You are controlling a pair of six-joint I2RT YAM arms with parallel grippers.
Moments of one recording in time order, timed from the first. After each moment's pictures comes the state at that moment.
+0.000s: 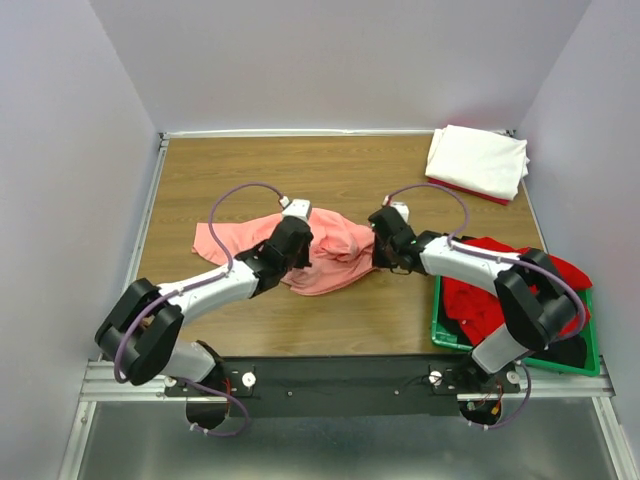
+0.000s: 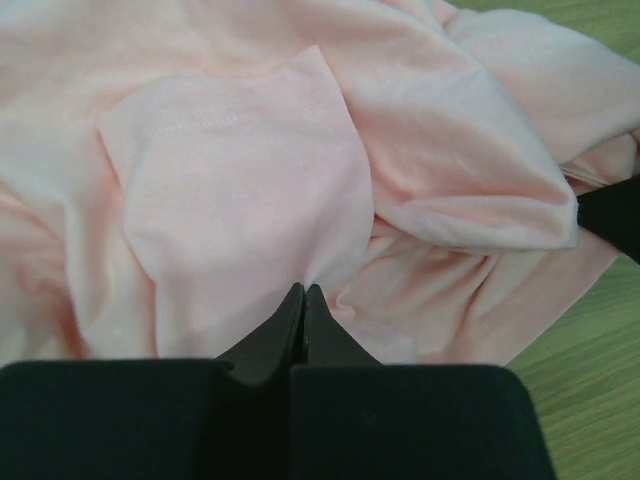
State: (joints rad) left arm -0.75 1.39 0.69 0.02 -0.26 -0.45; right arm 0.69 1.60 0.87 -0.24 0.25 0.61
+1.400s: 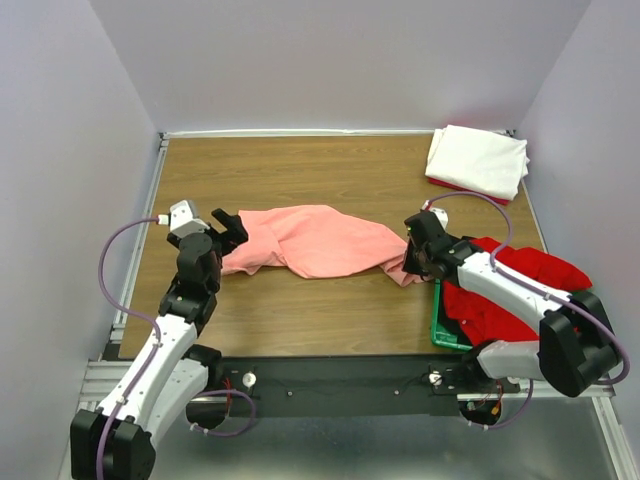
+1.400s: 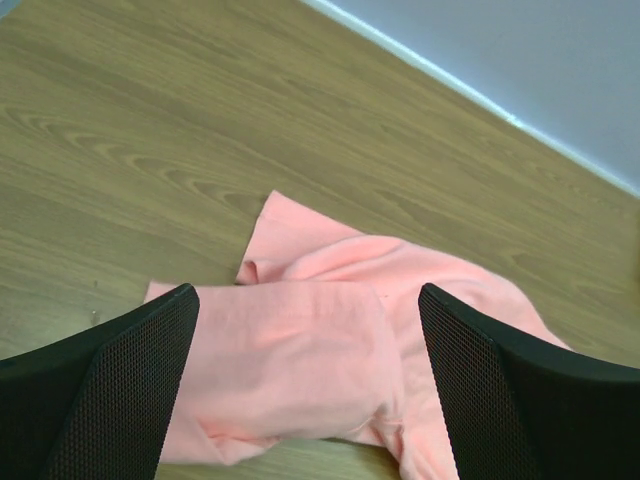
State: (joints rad) left arm -0.25 0.75 0.43 0.10 -0.37 -0.53; right arm 0.53 1.30 0.73 -0.41 0.25 0.62
